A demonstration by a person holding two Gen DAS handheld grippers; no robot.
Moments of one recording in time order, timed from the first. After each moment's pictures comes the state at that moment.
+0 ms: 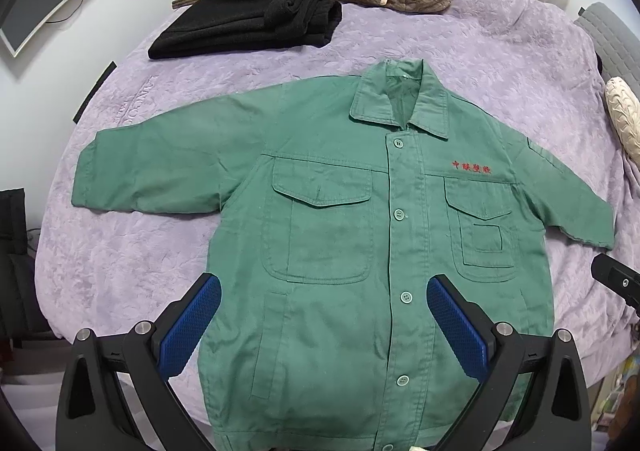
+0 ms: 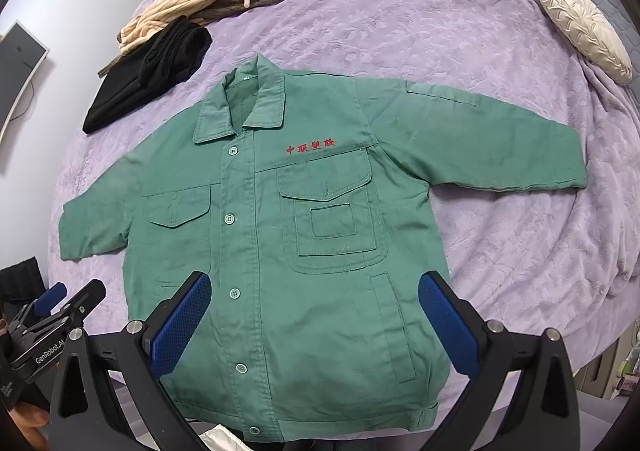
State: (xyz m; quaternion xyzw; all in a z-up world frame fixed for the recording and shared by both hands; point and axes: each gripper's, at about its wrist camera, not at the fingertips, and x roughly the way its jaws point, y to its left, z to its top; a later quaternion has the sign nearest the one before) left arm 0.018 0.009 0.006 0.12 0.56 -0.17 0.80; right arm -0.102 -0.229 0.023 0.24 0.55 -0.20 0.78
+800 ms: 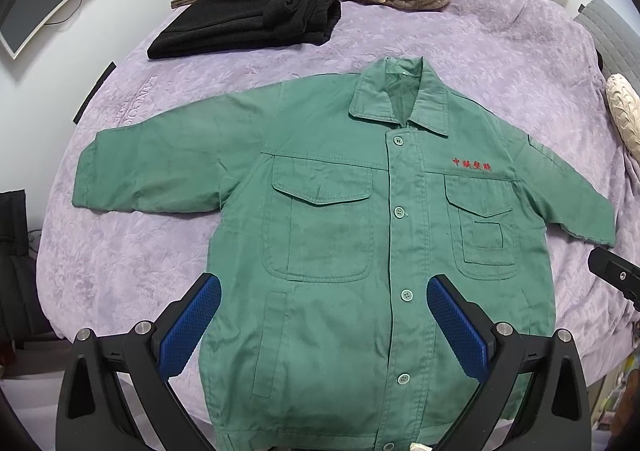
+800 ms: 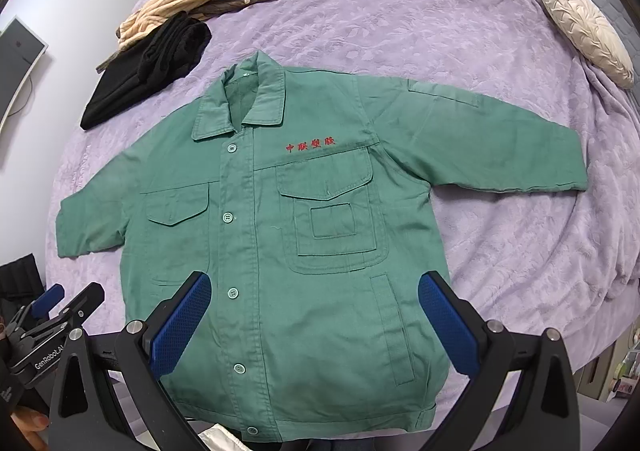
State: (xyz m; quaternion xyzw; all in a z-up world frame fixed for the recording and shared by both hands) left arm 0.020 0.008 0.008 0.12 0.57 -0.17 0.80; right arm -0.096 -0.226 0.022 0.24 0.55 -0.20 0.77
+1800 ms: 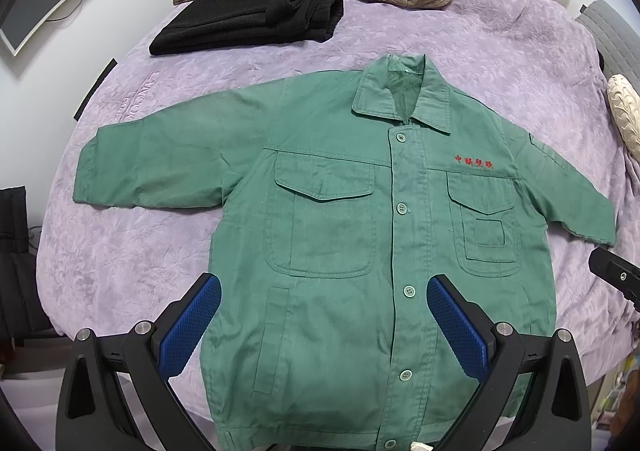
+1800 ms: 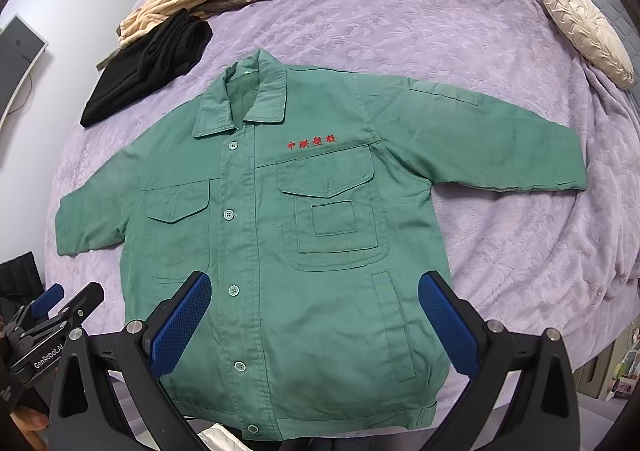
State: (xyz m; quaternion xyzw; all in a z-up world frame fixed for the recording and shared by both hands) left arm 0.018 0.012 0.006 0.12 0.57 -0.16 0.80; right arm -0.098 -0.226 0.020 0.24 0.55 -0.20 0.77
